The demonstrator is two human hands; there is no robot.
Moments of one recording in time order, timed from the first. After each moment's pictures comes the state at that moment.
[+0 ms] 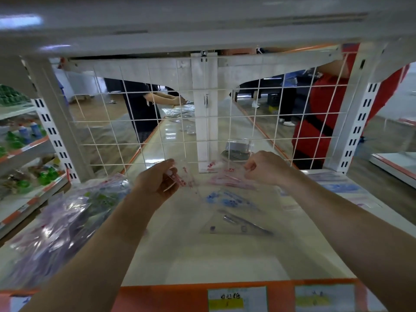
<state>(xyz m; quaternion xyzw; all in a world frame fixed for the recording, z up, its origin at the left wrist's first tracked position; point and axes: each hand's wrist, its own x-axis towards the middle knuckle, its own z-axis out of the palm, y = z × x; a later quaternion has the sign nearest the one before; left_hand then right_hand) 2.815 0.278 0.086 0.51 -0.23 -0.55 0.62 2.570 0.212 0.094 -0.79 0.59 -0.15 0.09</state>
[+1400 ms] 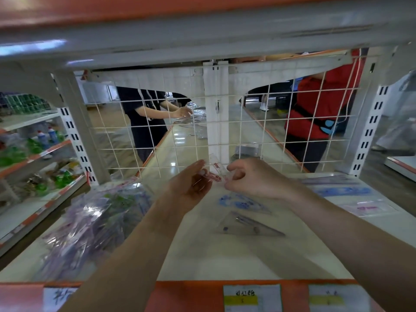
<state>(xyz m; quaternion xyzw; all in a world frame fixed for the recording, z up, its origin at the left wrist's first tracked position) 2.784 0.287 0.094 0.42 -0.21 -0.64 0.61 2.612 0.271 0.114 -0.81 0.49 -0.22 0.25</state>
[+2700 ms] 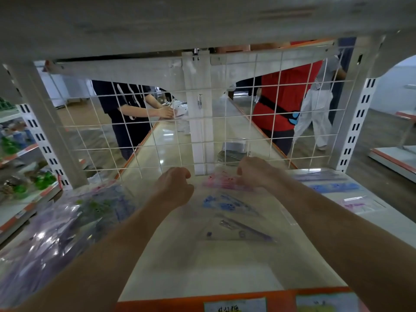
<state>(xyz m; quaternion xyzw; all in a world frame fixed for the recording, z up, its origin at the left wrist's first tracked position) 2.787 0.251 0.070 0.73 -0.65 -0.04 0.22 2.589 0.189 0.079 -0.78 0.61 -0.07 0.08</state>
